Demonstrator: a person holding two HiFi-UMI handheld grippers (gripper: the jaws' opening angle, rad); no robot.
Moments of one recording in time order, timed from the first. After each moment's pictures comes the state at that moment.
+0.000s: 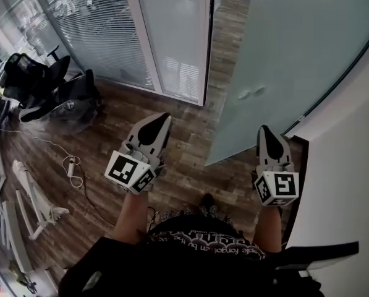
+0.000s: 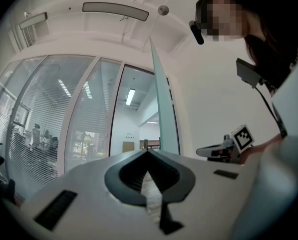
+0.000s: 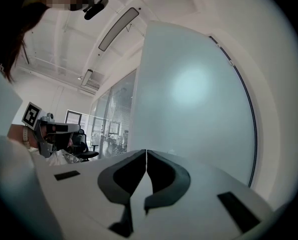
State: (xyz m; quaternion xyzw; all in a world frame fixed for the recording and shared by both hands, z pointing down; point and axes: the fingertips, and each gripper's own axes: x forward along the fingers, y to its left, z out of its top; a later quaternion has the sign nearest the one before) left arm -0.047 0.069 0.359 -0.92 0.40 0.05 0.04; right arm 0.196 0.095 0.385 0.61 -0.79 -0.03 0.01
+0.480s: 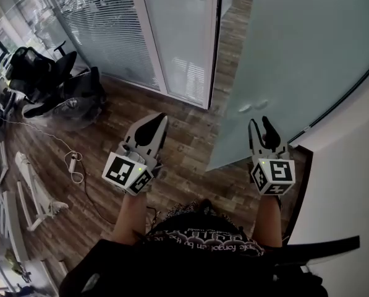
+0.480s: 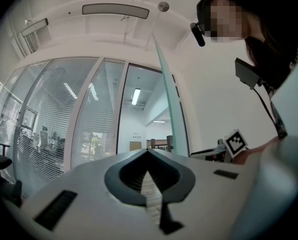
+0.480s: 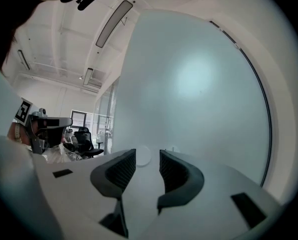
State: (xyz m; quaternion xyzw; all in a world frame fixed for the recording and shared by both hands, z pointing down) left arm -0.043 0.030 0.358 -0.90 0.43 0.05 0.04; right arm 0.202 0.008 0.402 0.58 -0.81 0.00 0.02
